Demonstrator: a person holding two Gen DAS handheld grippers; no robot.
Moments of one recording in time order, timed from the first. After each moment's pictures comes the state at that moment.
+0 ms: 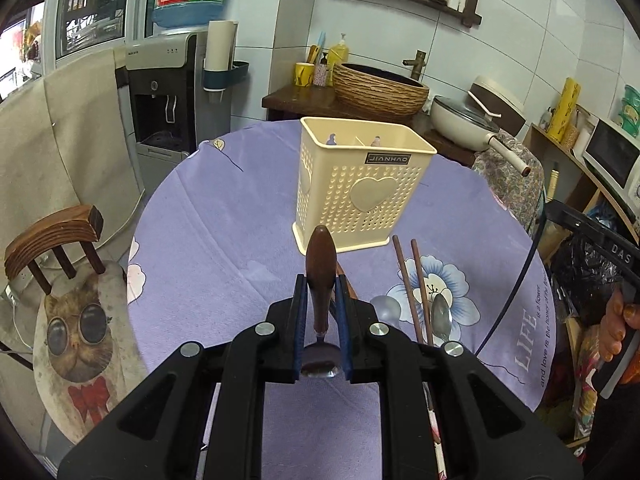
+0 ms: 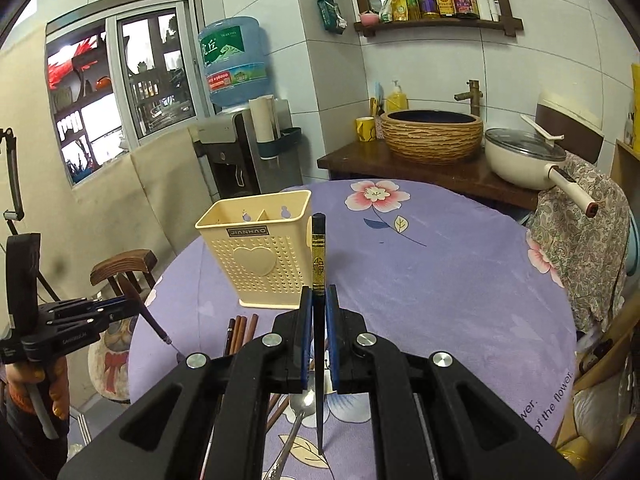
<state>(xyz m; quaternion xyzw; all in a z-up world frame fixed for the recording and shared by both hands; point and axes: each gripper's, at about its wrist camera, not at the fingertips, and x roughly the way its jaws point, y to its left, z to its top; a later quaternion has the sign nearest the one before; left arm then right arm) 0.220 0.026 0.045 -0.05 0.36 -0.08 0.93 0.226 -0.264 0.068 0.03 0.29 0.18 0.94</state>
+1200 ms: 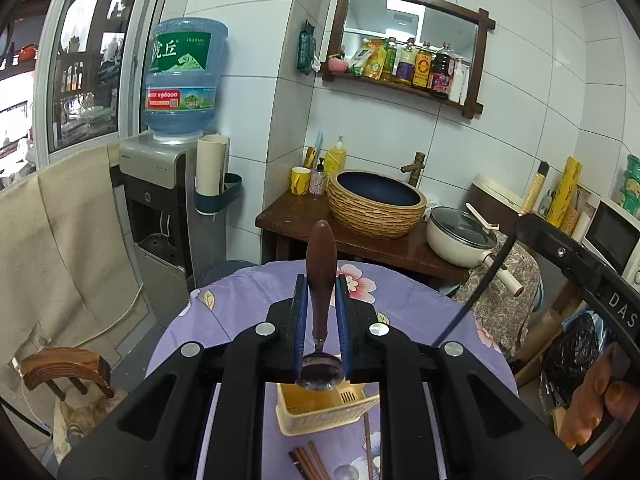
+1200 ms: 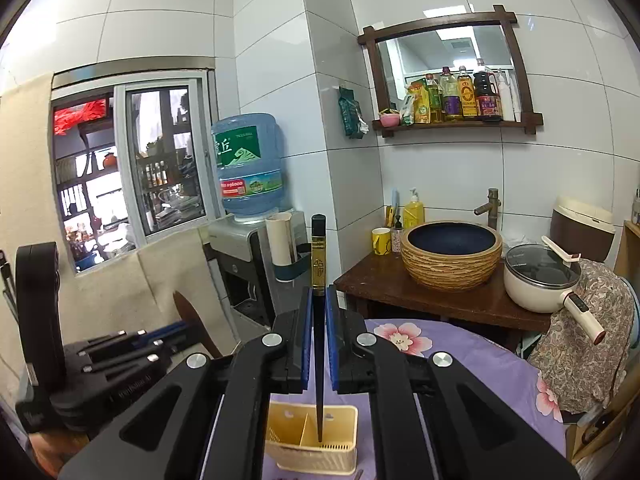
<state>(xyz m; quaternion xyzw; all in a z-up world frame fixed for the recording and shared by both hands) 0.343 0.005 0.233 -0.06 0.24 -0.06 0.97 0.313 -0.197 0.238 0.04 0.15 0.17 0.97</state>
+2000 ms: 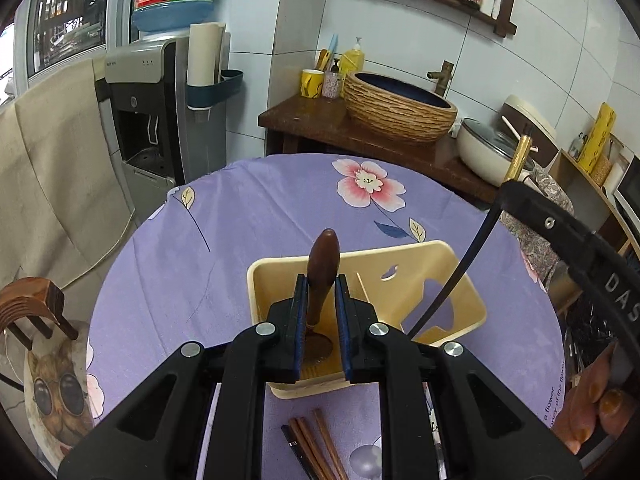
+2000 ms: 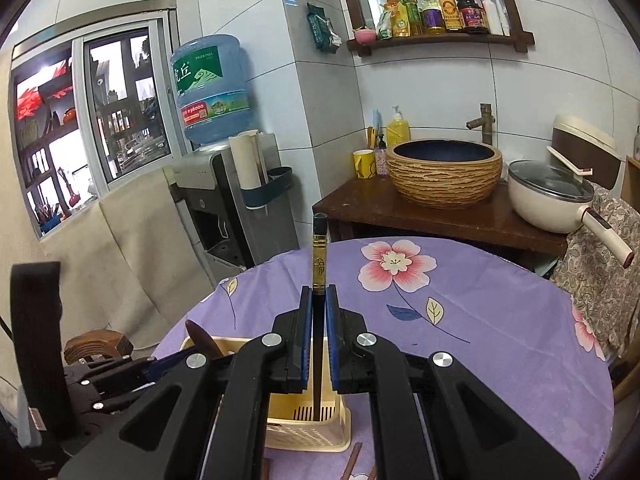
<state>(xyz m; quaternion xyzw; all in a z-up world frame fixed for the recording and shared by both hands) 0.403 -0.013 0.070 -0.06 0.37 -0.05 0.92 0.372 -0.185 0.098 0.05 0.25 0.15 0.96</state>
